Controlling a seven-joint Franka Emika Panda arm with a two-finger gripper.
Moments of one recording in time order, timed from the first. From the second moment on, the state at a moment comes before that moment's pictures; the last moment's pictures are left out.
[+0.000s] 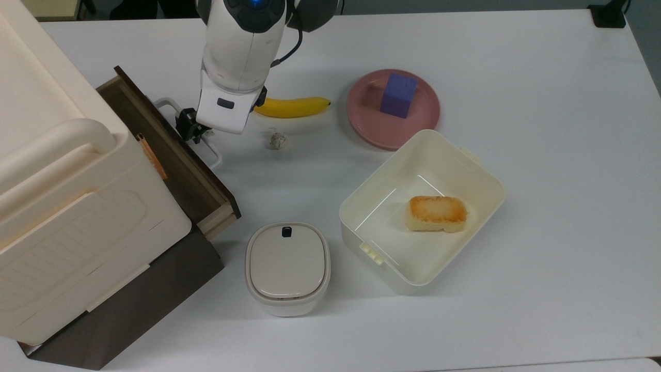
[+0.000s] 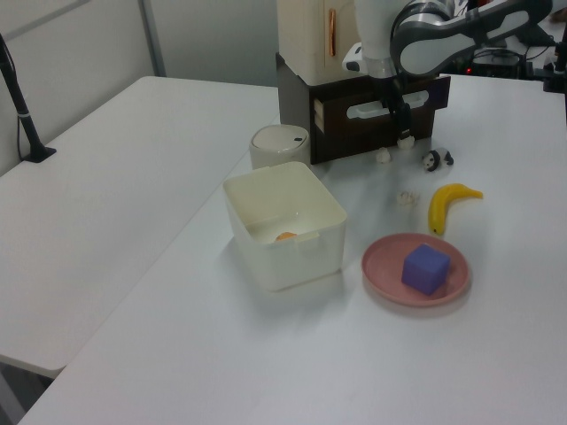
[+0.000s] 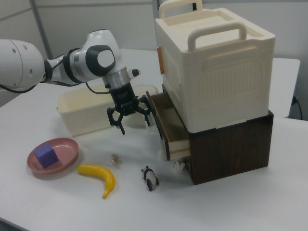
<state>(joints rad) -0.10 0.33 0.08 -1.64 -0.38 1.86 -0.55</state>
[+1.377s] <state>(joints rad) -0.10 0.33 0.10 -1.64 -0.38 1.85 -0.50</state>
